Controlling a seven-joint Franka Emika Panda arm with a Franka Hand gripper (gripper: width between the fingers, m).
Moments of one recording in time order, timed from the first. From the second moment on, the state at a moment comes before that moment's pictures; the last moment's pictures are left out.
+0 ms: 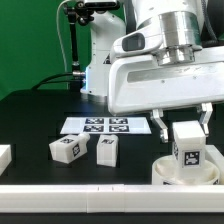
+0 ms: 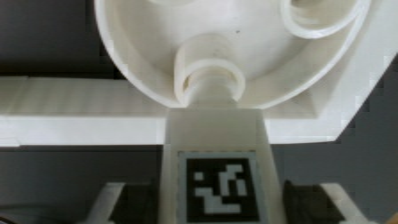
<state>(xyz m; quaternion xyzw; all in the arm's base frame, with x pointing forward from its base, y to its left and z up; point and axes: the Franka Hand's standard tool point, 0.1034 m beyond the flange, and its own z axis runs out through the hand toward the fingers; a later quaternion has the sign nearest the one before) 0.643 0.066 0.086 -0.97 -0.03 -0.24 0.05</state>
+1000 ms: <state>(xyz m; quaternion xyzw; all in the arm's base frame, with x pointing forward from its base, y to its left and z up) 0.639 0.068 0.084 -0.97 -0.03 -0.25 0.04</state>
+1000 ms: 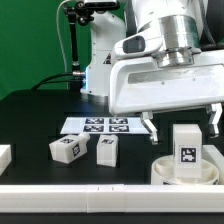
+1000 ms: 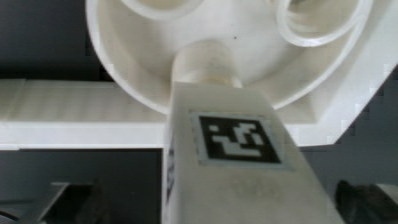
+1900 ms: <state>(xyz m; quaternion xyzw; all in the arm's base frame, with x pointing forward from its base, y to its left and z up) 0.643 0.060 0.129 -0.98 -0.03 -0.19 0.05</state>
